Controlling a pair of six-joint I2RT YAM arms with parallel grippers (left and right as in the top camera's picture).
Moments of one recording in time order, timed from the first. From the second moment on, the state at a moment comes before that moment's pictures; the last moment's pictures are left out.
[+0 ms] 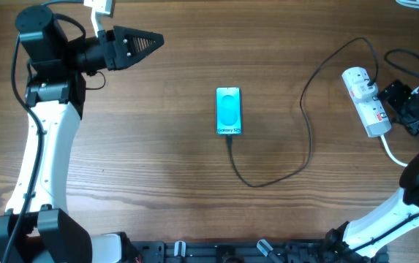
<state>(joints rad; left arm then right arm) 0.10 1.54 1.28 0.11 1.44 -0.82 -0.57 1.99 1.31 -0.56 -0.09 0.28</state>
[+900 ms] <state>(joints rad) 0.10 1.54 1.28 0.11 1.44 -0.82 -0.57 1.99 1.30 -0.53 -0.11 0.20</state>
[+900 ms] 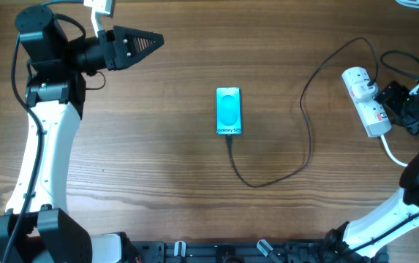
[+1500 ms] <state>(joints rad) 0.10 1.54 1.28 0.11 1.44 -0.82 -0.57 1.99 1.26 -0.46 -0.11 0.20</state>
